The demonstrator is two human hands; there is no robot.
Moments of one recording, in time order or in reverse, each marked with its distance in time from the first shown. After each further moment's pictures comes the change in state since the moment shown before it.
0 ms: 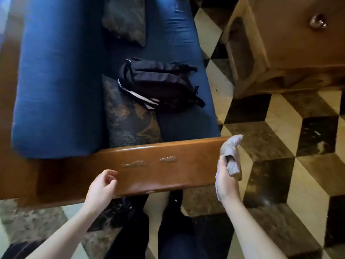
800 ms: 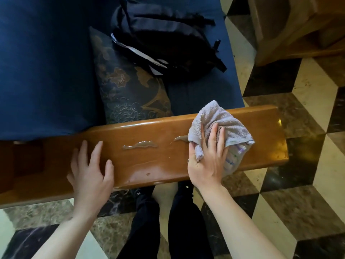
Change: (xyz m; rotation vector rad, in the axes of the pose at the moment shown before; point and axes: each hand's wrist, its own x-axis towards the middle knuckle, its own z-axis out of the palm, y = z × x) left_hand 0.053 -0.086 0.040 0.315 0.236 0.149; right_hand 0.066 0.130 0.139 -0.857 0.174 -0.681
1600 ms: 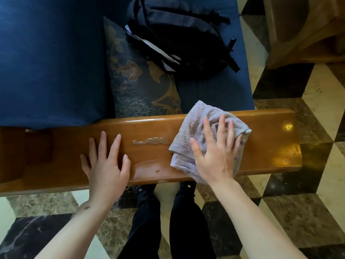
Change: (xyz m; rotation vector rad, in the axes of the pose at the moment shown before) left_hand 0.007 -0.008 0.021 0.127 -0.013 0.073; right_hand 0.017 -0.009 -0.005 -0.113 -0.064 -0.116
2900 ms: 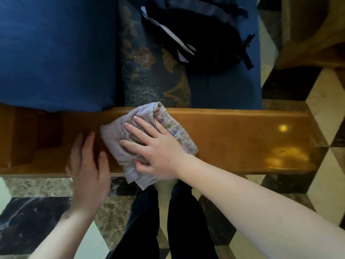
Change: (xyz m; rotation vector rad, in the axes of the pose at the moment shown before) left_hand -0.023 -0.041 -0.029 -0.349 0.197 -0.141; right_hand 0.014 -0.121 0.050 -0.029 -0.198 -1.030
